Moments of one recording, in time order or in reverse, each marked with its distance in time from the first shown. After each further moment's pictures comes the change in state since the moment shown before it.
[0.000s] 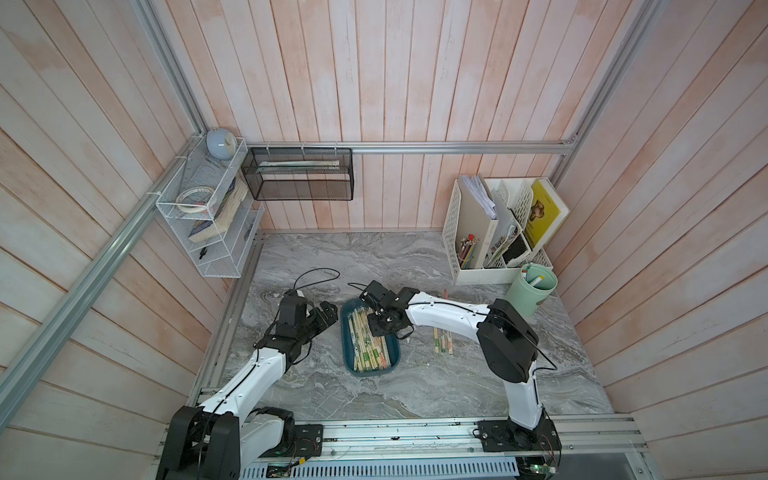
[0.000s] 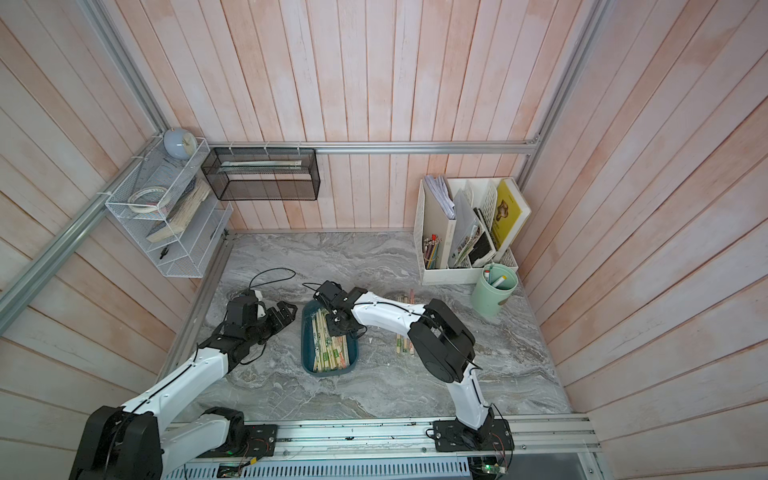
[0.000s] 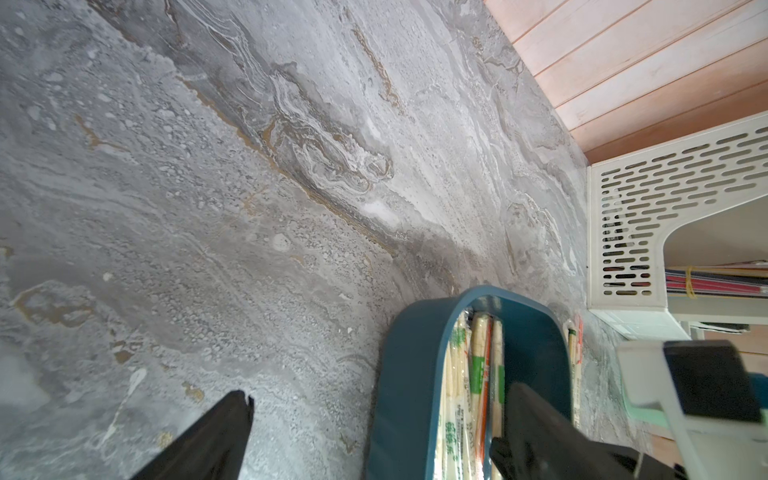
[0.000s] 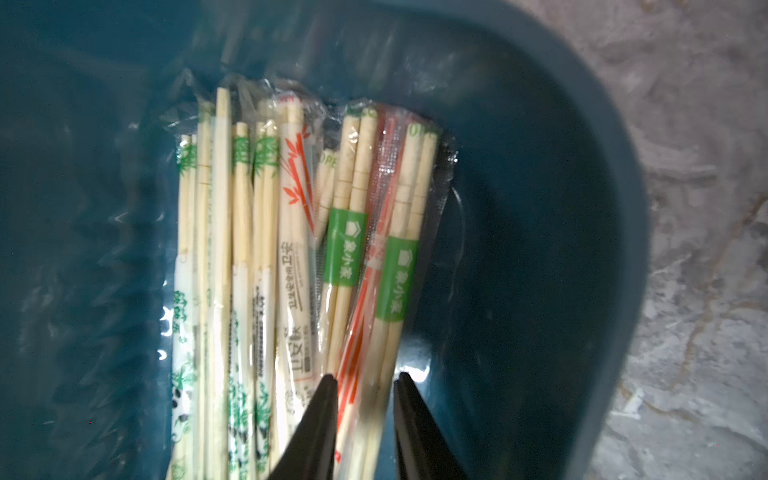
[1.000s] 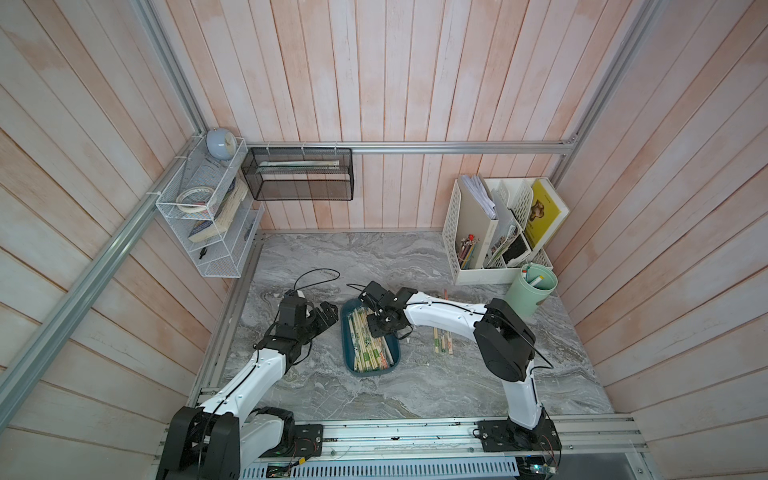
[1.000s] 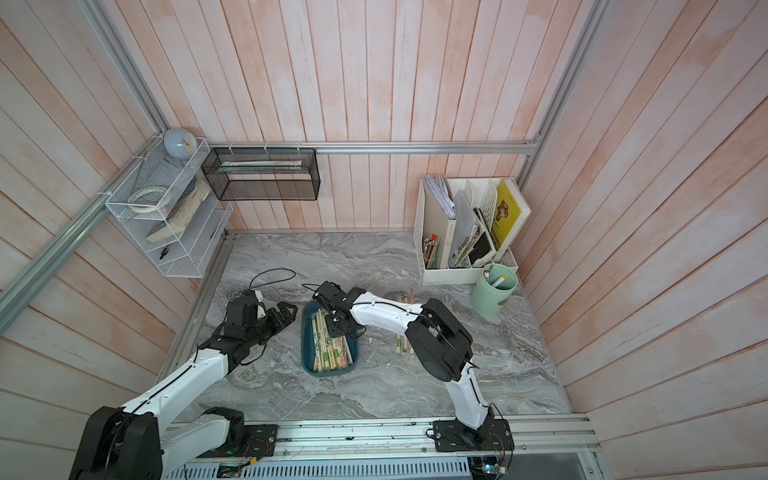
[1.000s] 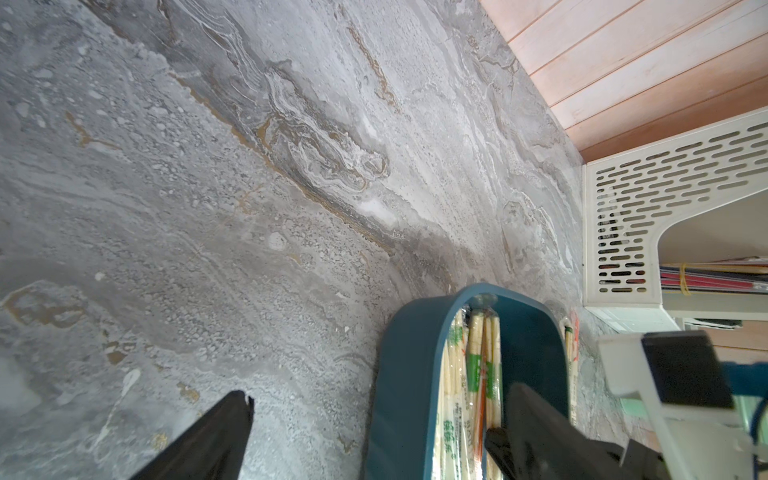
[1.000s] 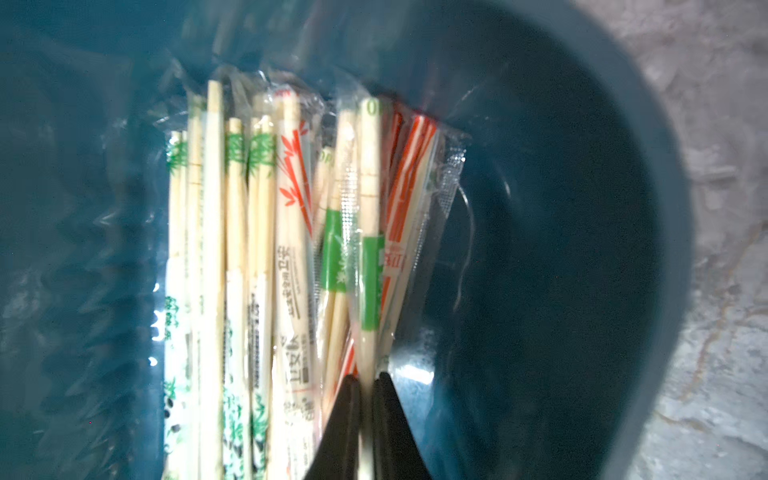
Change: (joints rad) left arm 0.000 -0.003 -0.006 0.009 0.008 0.000; right arm 0.001 0.010 0.016 -0.005 -0.002 -0.002
